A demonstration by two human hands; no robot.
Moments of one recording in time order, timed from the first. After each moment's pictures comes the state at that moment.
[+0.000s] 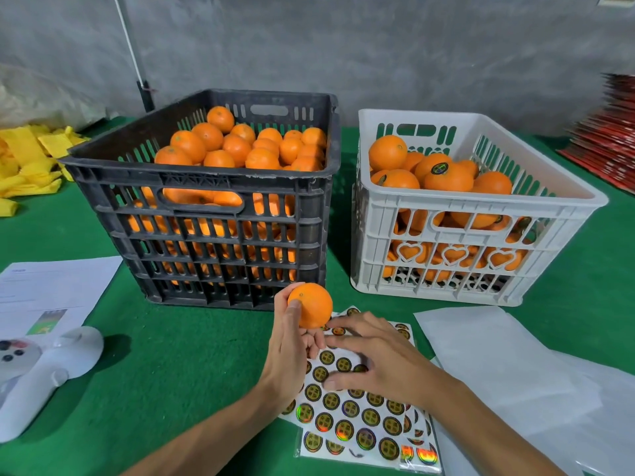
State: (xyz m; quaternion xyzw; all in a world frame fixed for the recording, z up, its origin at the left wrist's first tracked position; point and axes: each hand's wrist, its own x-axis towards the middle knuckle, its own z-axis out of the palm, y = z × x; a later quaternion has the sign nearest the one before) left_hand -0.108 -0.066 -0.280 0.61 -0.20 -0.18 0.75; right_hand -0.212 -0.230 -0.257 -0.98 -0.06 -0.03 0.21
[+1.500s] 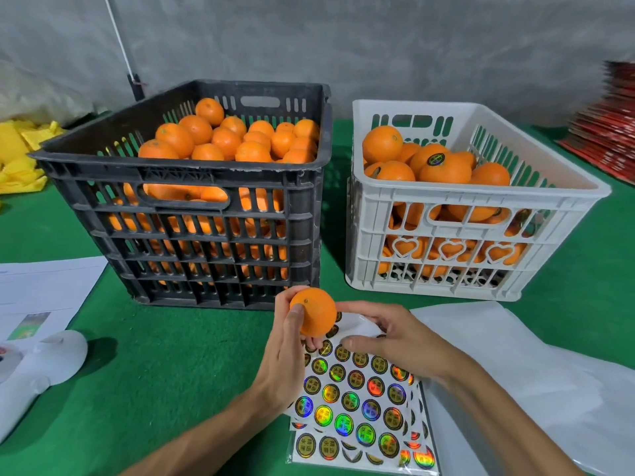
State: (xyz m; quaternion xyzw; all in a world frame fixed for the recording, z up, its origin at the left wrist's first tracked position) left_hand -0.116 -0.062 -0.277 0.66 -0.26 -0.16 0.69; right_hand -0.215 -0.245 -0.220 -0.83 0.07 0.04 0.55
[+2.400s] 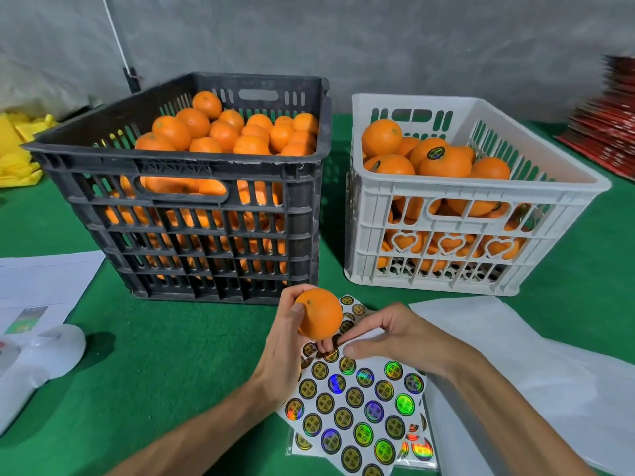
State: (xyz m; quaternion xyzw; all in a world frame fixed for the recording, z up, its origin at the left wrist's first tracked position) left_hand -0.110 -0.063 -0.280 0.59 -0.27 -0.24 0.73; right_hand -0.218 -0.255 -0.228 -0.79 0.10 0.11 0.60
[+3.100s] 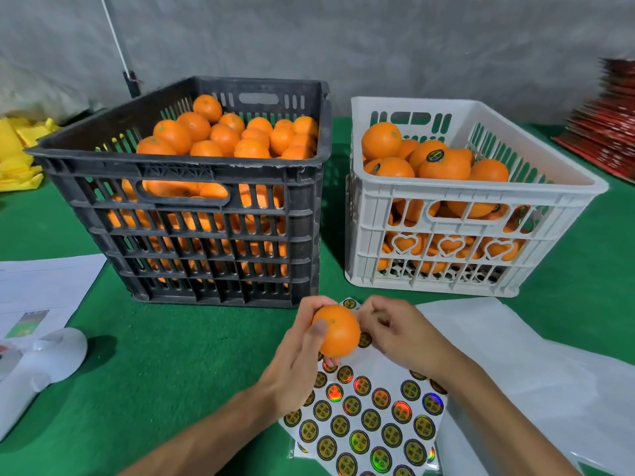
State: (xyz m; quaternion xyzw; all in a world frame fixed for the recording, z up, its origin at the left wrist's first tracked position) left_hand -0.124 -0.058 -0.278 0.68 -0.35 -0.23 0.60; right_hand -0.215 -0.251 -0.241 -0.86 0.11 -0.06 0.49
